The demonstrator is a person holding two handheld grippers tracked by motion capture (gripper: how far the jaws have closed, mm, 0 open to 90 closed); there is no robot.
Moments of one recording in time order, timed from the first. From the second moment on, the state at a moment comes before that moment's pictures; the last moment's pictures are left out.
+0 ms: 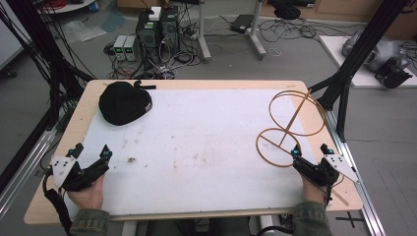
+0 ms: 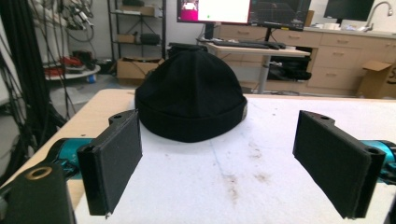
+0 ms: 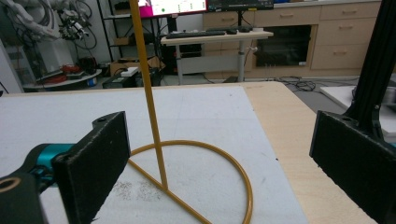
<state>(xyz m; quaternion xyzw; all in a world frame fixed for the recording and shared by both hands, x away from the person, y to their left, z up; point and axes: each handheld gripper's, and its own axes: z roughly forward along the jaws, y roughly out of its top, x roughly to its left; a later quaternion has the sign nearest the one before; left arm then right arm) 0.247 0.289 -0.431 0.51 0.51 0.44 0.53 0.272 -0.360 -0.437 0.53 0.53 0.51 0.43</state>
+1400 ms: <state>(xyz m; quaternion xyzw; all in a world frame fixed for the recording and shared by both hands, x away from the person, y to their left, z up) 0.397 0.290 -0.366 0.58 0.54 0.42 0.45 0.271 -0.352 -0.436 0.52 0.54 0.51 0.43</state>
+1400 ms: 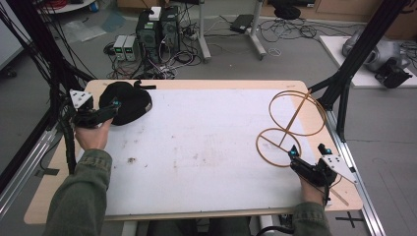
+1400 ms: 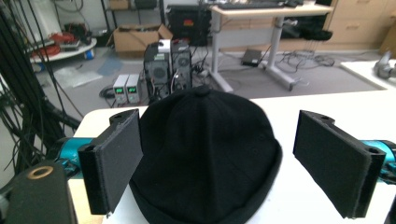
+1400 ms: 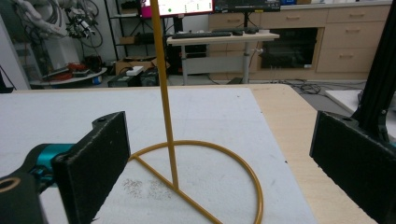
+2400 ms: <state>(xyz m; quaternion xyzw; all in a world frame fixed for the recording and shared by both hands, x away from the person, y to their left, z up) 0.472 0.293 -0.412 0.63 0.59 0.34 0.38 0.274 -0.354 -0.437 0.52 0.54 0.51 0.42</state>
